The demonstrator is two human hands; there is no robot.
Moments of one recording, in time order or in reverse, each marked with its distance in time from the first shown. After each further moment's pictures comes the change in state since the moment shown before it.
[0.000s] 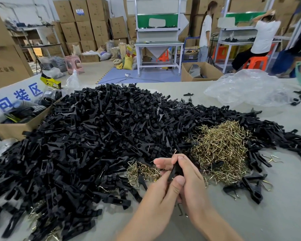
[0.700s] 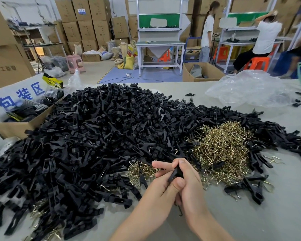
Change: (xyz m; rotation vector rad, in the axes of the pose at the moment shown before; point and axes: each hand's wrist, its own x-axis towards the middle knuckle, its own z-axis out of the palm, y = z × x) left_hand 0.009 -0.002 -0.002 -0.086 -0.073 -0.096; right_hand -0.005 0.005 0.008 0.084 0.038 0.046
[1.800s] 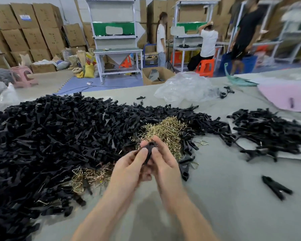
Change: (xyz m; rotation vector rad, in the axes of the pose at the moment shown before) left_hand 0.032 0.046 0.068 -0.377 0.162 -0.124; right_hand -0.016 -0.040 -0.070 0.111 0.197 -0.182
